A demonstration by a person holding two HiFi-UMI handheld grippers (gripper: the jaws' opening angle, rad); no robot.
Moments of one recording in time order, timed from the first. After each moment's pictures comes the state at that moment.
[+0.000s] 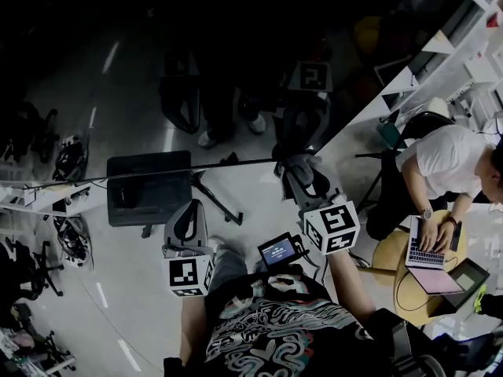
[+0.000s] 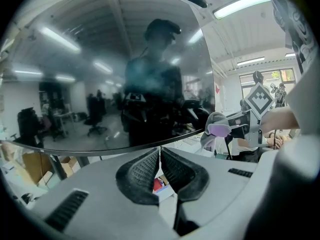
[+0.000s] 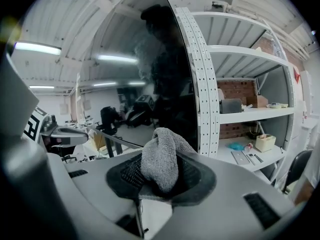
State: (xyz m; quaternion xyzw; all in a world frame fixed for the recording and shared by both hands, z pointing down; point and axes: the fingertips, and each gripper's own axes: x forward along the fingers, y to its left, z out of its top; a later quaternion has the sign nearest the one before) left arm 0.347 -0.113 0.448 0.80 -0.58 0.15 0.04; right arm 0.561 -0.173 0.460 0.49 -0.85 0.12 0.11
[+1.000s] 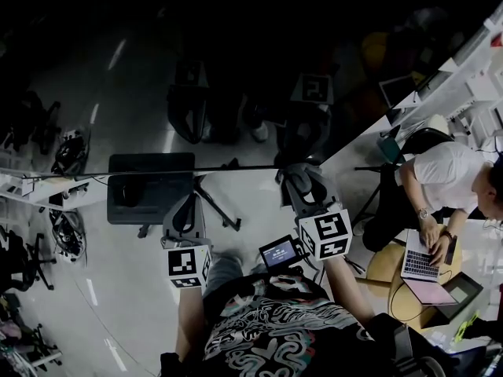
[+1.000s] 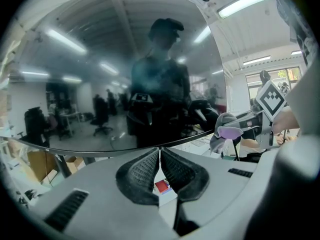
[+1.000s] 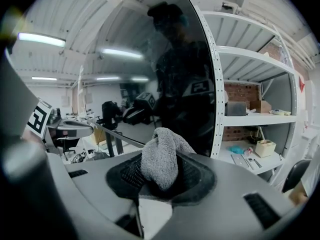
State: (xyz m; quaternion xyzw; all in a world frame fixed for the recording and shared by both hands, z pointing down) left arm 0.315 -0.129 0.448 0.78 -0.61 0.14 0.04; right arm 0.535 -0.172 0.461 0.49 -0.85 0.09 0.14
